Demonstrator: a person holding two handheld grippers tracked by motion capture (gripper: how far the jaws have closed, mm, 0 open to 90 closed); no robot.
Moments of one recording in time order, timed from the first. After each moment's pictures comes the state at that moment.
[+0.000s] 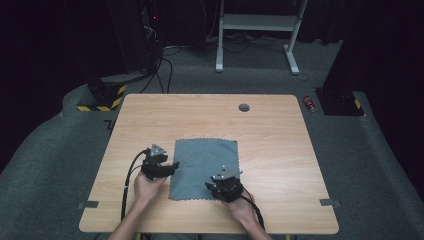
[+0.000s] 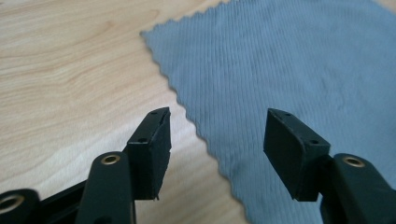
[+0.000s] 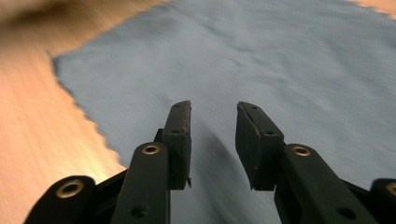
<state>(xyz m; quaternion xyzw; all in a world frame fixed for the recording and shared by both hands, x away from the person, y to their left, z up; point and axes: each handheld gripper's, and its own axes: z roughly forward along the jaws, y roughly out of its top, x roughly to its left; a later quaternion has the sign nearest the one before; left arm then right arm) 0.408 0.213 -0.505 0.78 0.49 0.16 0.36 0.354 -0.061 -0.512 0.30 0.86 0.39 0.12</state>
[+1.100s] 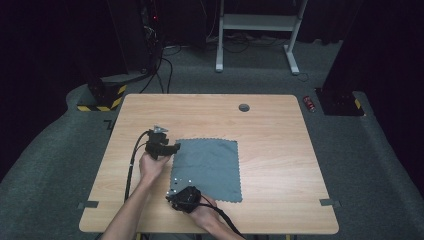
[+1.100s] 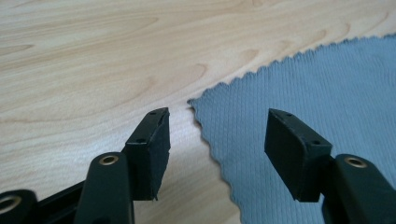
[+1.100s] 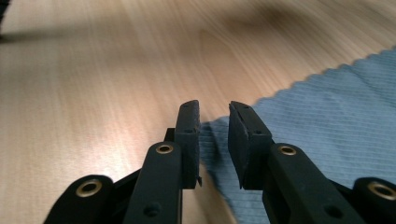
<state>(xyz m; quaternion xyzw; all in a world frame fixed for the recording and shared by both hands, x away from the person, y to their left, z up) 0.471 0.214 -0.500 0.75 0.53 0.17 0.36 0.325 0.055 -0.523 0.16 0.90 0.38 0.09</state>
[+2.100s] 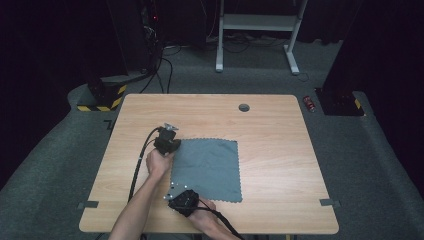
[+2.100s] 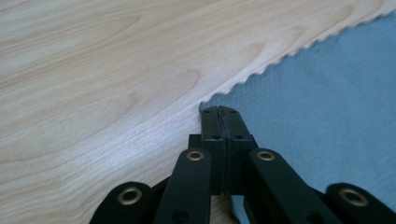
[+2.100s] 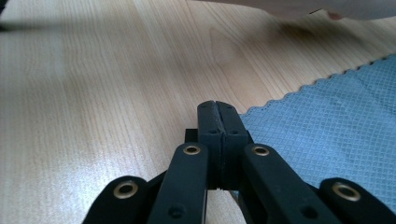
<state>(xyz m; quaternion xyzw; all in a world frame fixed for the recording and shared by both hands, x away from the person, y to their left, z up) 0.495 0.191 -0.507 0.78 0.50 0.18 0.32 0.315 0.058 -0.521 0.15 0.91 0.37 0.12</state>
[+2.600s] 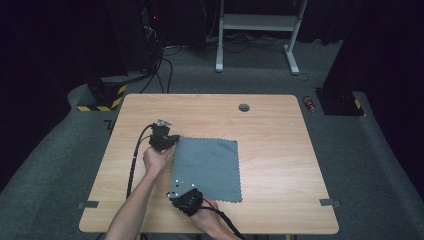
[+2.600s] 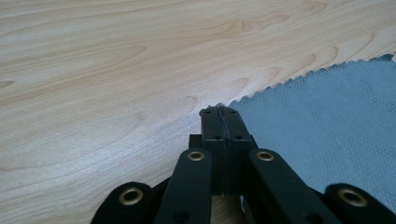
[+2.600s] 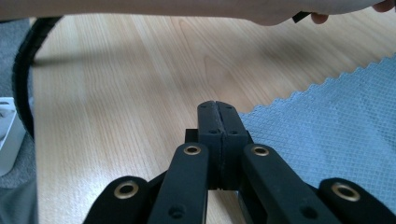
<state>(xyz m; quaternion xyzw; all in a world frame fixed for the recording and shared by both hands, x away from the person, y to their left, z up) 0.491 0.209 -0.490 0.76 0.51 0.16 0.37 0.312 0.047 -0.503 0.16 0.89 0.41 0.12</state>
